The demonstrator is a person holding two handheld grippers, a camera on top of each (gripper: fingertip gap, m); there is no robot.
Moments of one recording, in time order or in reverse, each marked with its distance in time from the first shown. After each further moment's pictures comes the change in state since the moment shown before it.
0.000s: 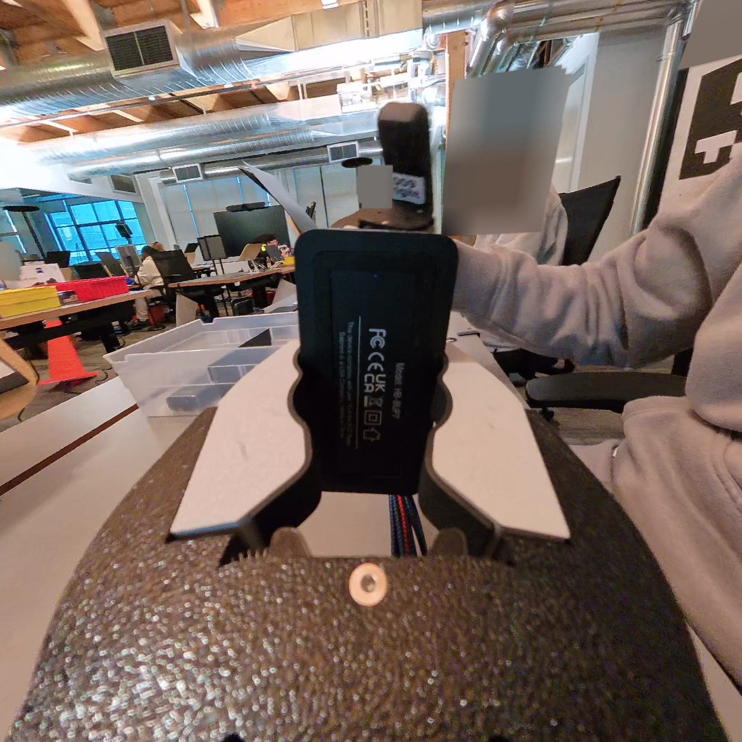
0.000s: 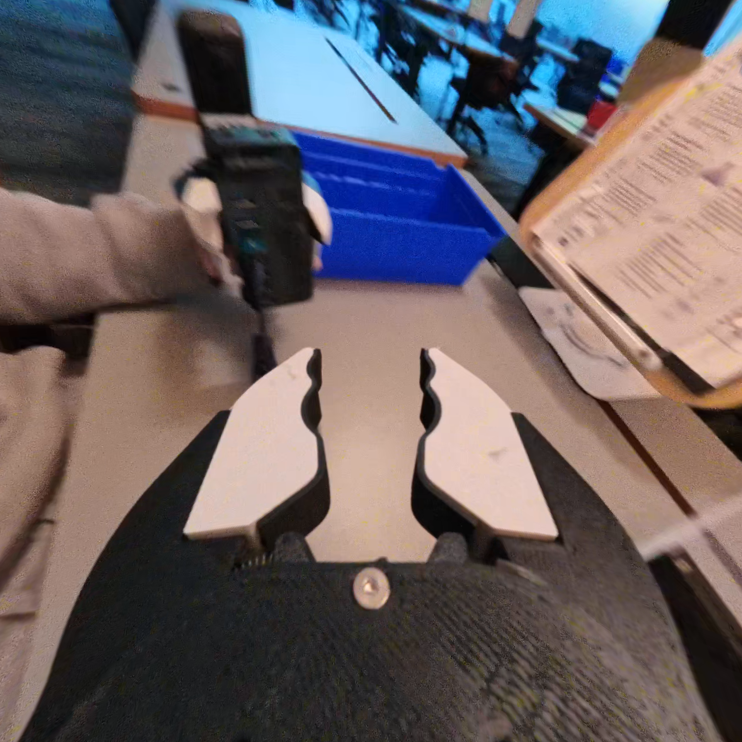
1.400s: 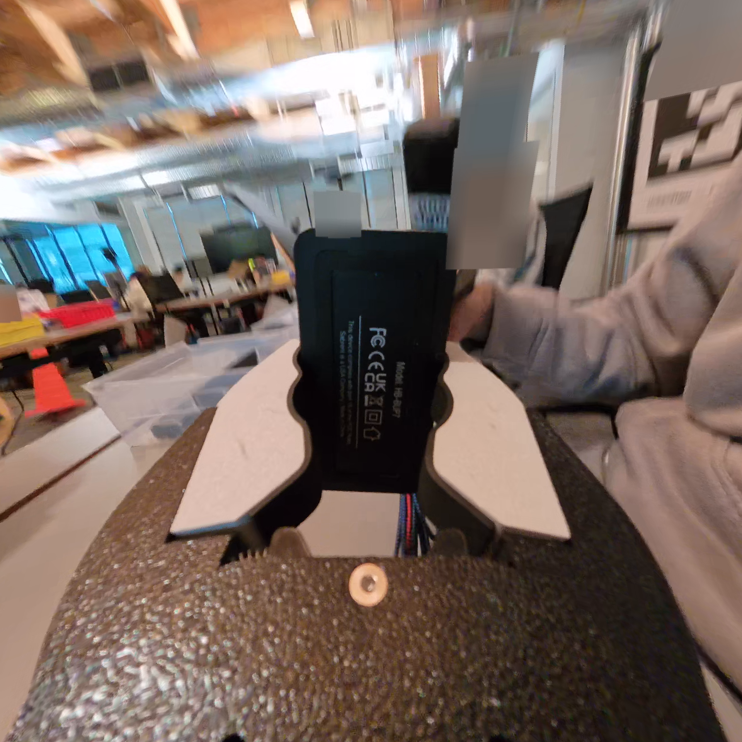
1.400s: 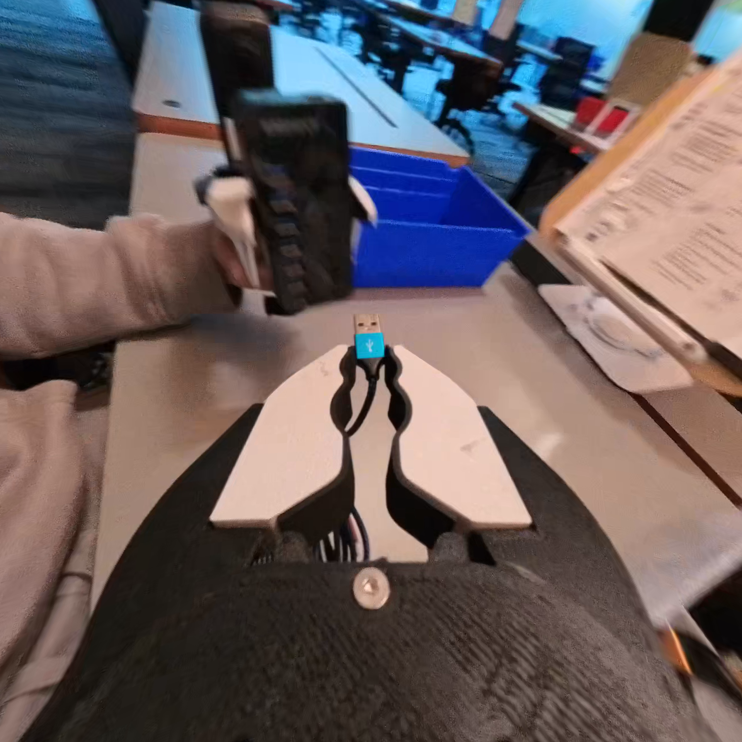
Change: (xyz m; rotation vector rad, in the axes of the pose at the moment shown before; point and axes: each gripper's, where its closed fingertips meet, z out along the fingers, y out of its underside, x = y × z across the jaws) left arm 0.014 -0.011 0.006 0.044 0.043 0.030; right arm -0.040 -0.001 0.024 0.007 0.053 0.047
